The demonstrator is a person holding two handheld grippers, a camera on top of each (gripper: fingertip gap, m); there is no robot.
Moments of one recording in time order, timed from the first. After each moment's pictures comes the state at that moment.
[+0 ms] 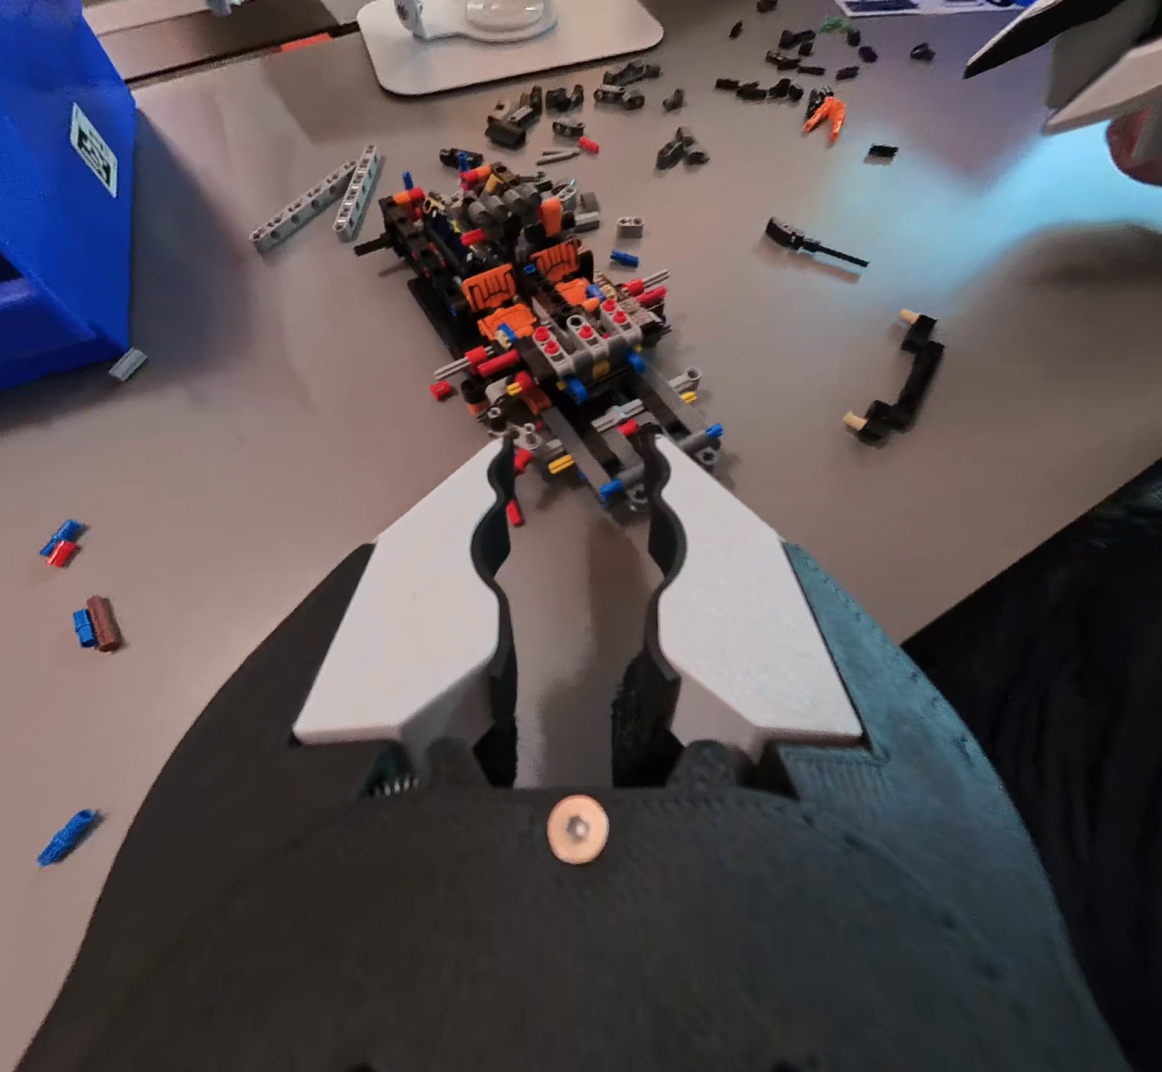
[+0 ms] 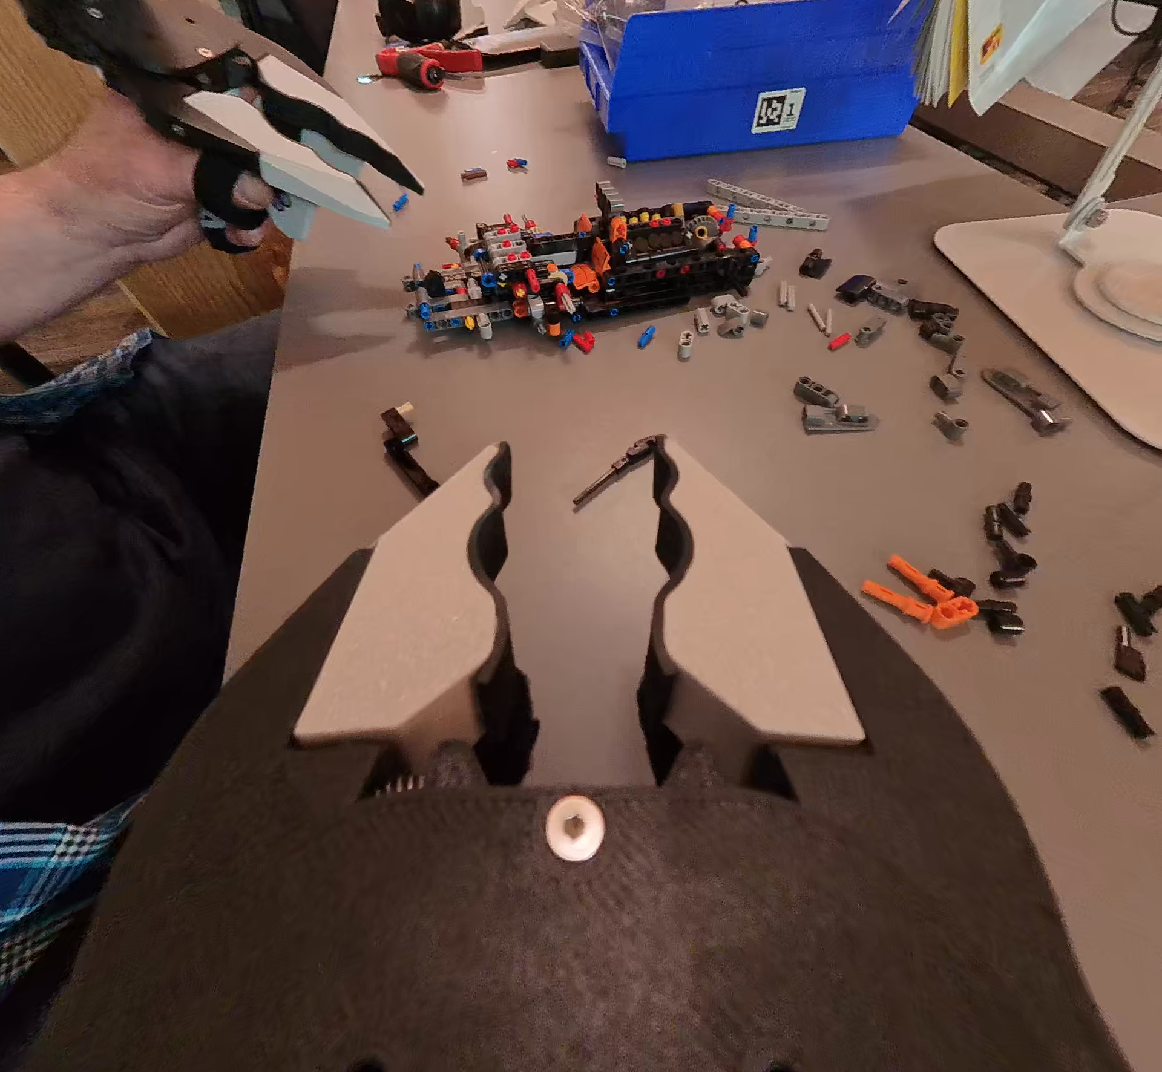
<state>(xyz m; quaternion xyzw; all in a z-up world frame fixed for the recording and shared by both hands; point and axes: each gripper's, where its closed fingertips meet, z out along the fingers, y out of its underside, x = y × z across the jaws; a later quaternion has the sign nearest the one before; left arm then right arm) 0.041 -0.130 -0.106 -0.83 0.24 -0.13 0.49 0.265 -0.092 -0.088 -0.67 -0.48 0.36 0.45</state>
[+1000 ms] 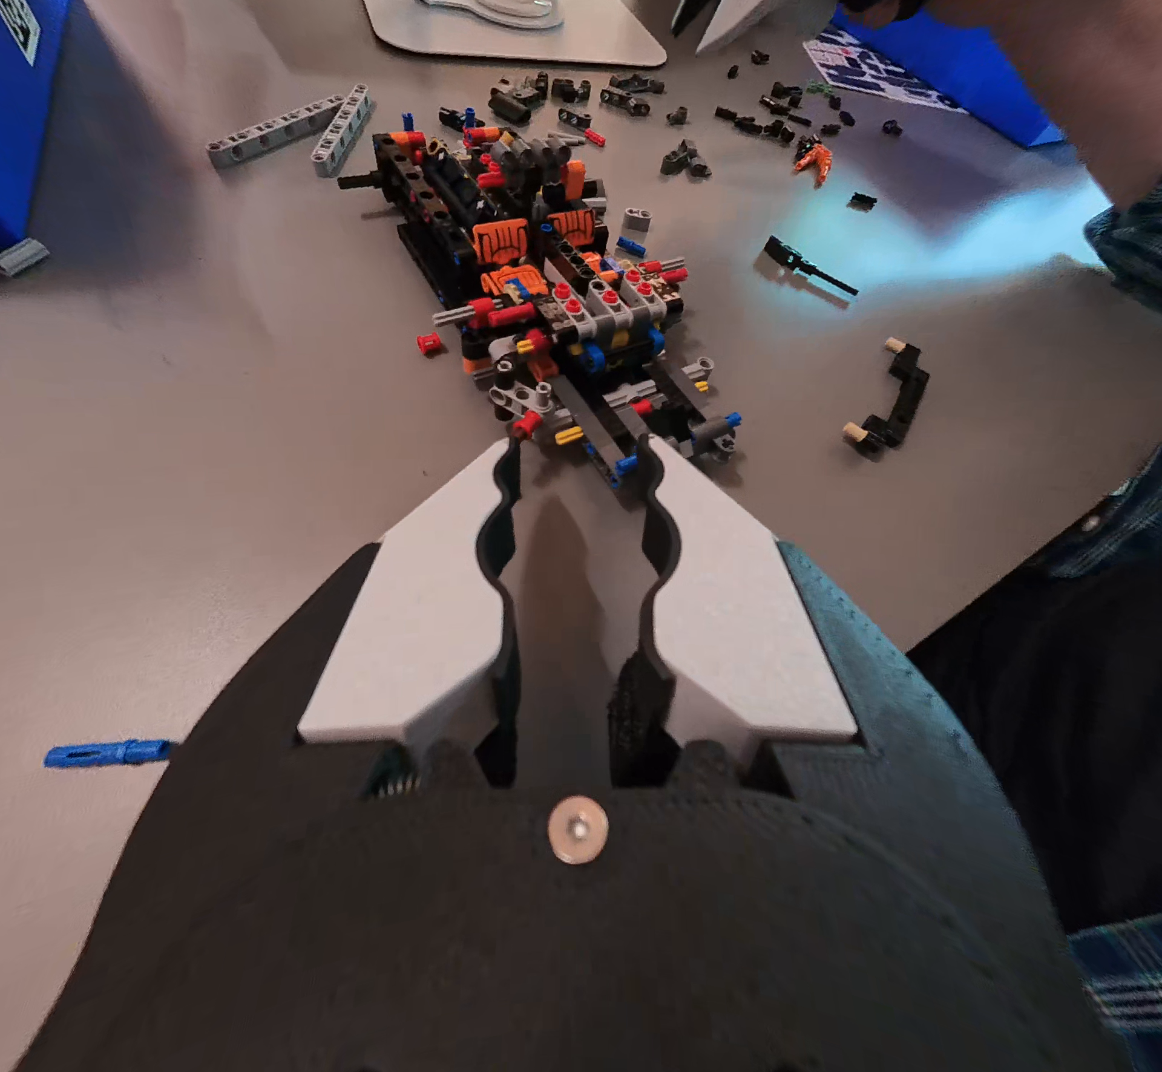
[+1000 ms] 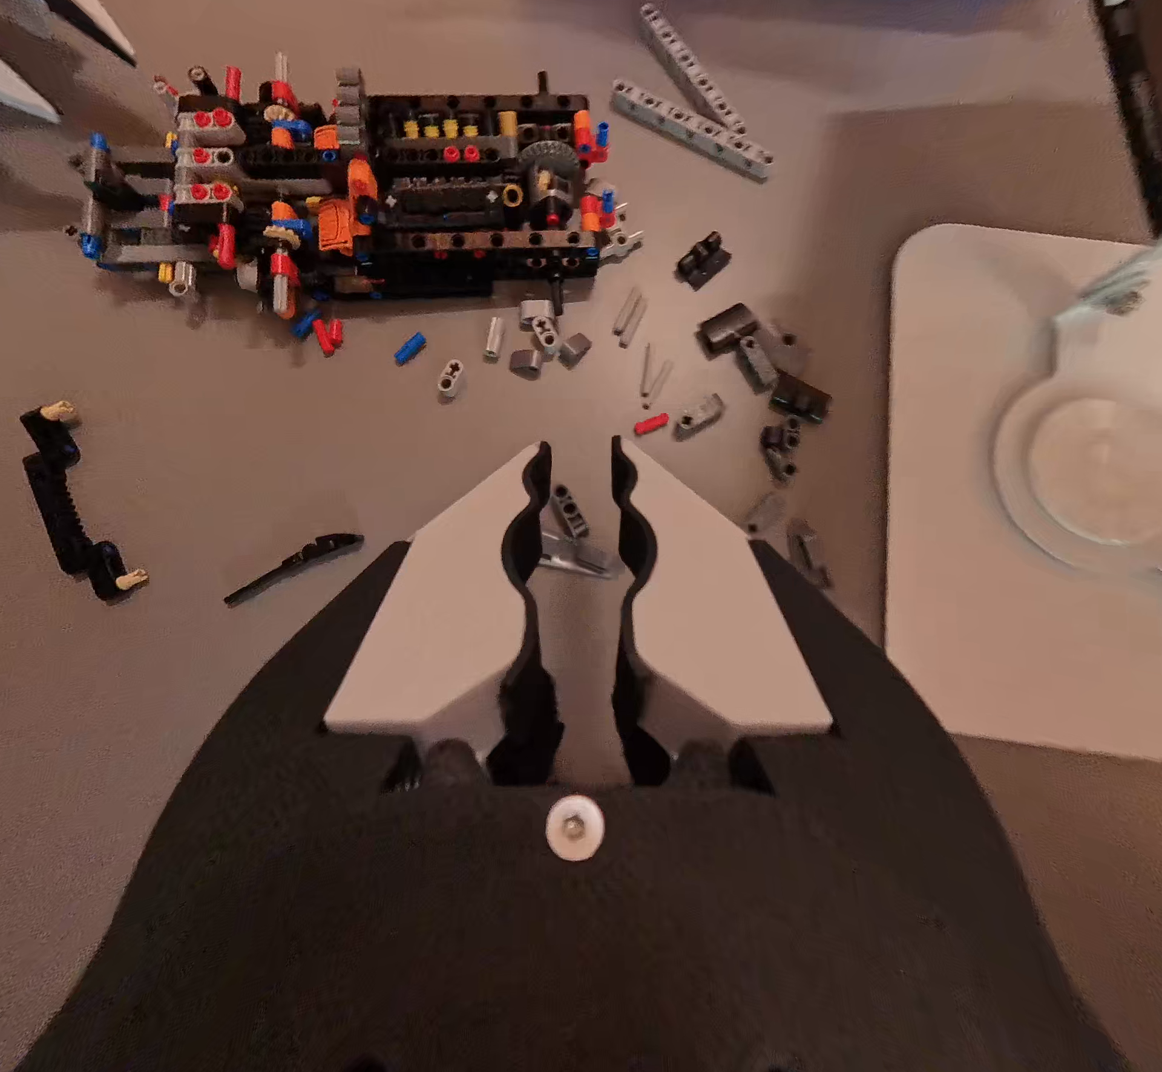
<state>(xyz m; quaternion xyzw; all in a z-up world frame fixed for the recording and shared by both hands) 0.034 -0.126 -0.128 -0.83 0.19 -0.21 0.49 0.199 0.056 -0.102 -0.68 -0.63 0.24 0.27</state>
